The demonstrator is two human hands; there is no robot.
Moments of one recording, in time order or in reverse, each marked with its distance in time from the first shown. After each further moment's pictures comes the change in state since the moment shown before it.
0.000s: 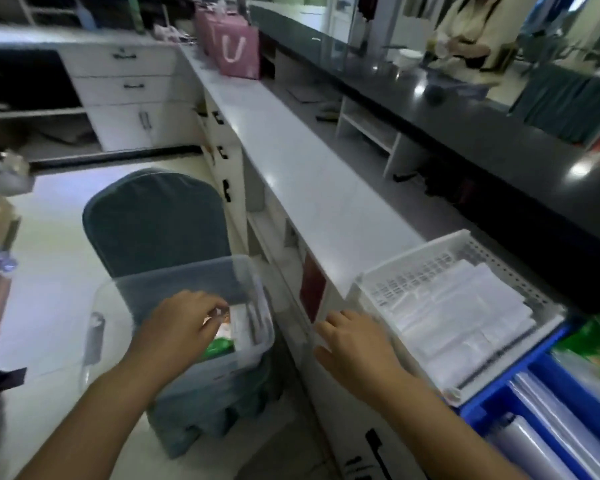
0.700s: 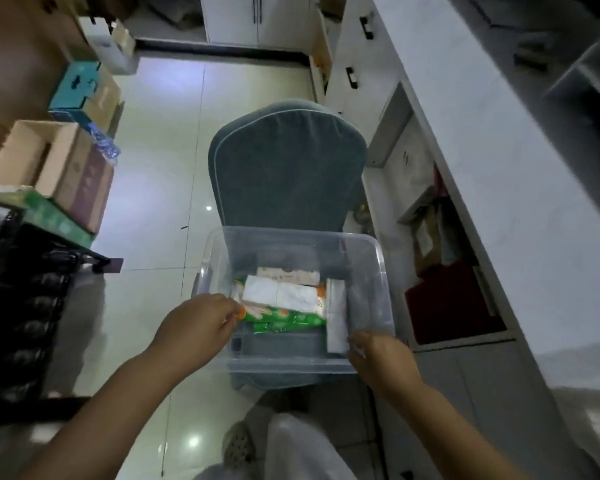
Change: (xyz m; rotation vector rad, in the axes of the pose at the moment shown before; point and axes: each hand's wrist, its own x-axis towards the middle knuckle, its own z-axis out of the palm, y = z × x) left_hand 0.016 -0.277 0.015 -0.074 -0.257 -0.372; right_hand 0.221 -0.113 0.176 0.227 -0.366 0.044
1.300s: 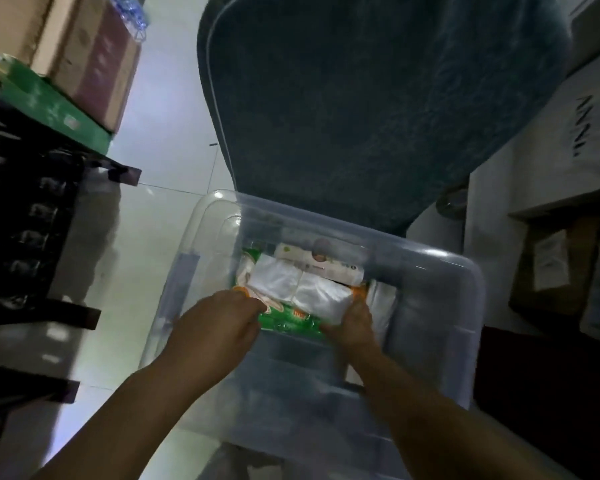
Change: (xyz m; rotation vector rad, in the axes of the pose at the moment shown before) left_hand 0.155 -0.045 0.116 -0.087 -0.097 -0.225; right_hand 0.258 0.032 0.173 0.525 -0.293 0.423
